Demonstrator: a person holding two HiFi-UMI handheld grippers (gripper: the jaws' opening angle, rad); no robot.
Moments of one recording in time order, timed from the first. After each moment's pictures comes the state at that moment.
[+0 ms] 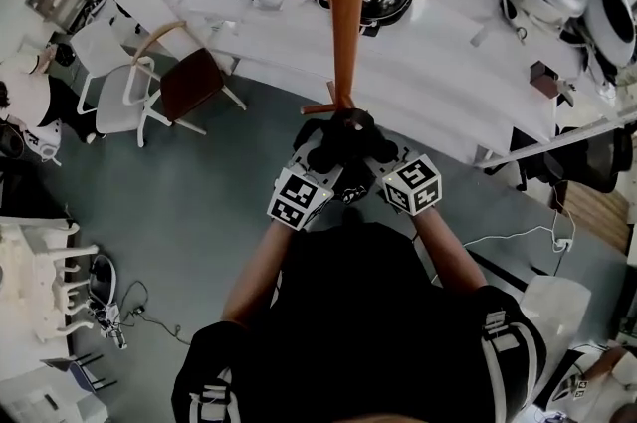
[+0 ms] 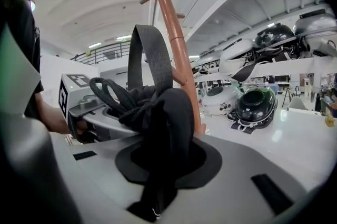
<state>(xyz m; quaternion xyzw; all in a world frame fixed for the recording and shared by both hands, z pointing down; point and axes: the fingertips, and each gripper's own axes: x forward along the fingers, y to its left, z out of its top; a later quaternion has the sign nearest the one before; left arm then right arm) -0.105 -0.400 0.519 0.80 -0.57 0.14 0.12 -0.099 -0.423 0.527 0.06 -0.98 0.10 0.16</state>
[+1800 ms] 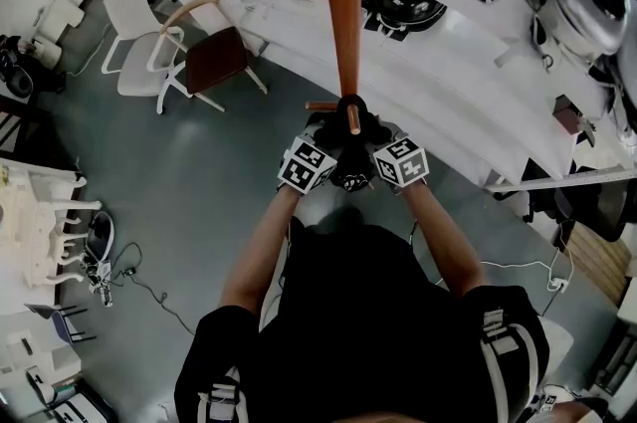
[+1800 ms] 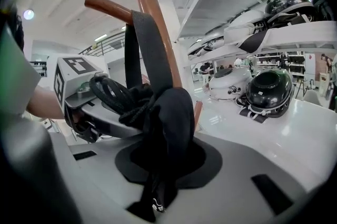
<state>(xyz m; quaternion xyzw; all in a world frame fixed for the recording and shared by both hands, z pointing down) -0.135 -0.457 0.602 0.74 -0.61 0.20 0.20 -0.130 -0.480 0.614 -0.01 -0.97 0.11 0.24</state>
